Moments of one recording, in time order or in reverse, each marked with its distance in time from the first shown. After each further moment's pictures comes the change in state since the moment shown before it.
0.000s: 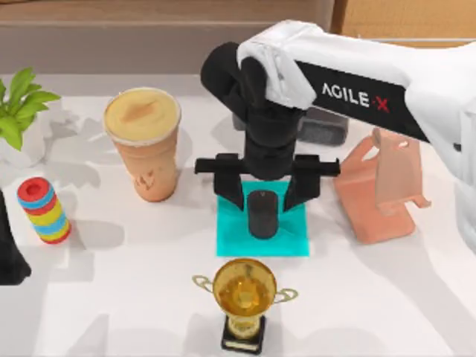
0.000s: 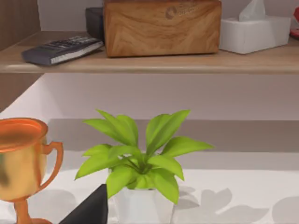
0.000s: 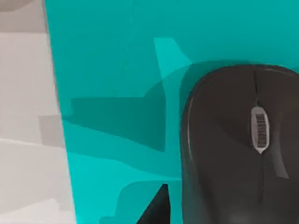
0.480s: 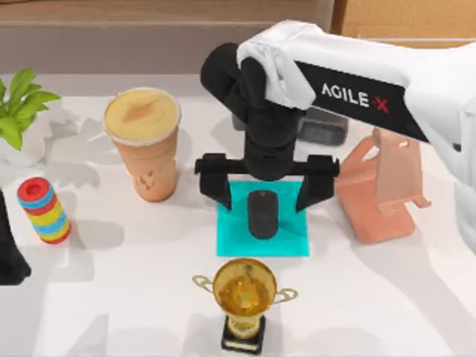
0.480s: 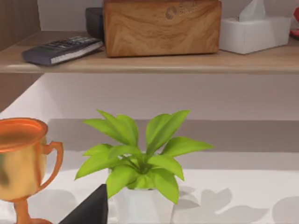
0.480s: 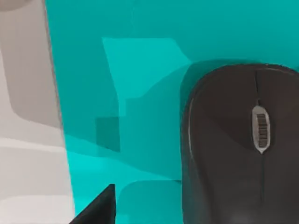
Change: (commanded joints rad) left arm 0.000 0.000 0.000 0.000 0.000 0.000; right arm 0.000 0.000 0.000 0.000 0.000 0.000
